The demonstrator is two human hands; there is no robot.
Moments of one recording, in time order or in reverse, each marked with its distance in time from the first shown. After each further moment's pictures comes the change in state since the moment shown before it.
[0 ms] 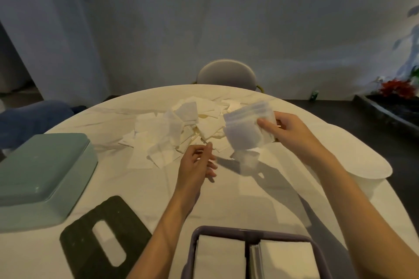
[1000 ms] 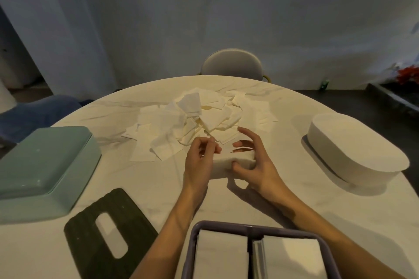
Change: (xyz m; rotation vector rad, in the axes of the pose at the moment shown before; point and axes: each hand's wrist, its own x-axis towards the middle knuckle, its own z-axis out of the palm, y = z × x) left_hand -0.002 -0.009 0.010 0.169 0.114 0.136; right_hand -0.048 0.048 0.099 0.193 -0.053 -0.111
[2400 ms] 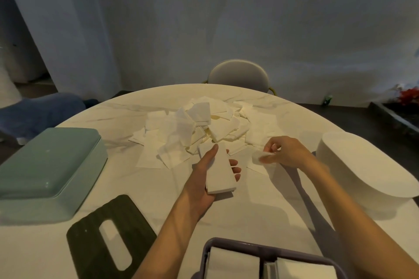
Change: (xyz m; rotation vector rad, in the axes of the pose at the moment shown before) left_hand 0.000 0.023 -0.017 -0.616 -0.210 -0.601; right_hand 0.093 0.012 -0.078 -0.772 -0.170 0.423
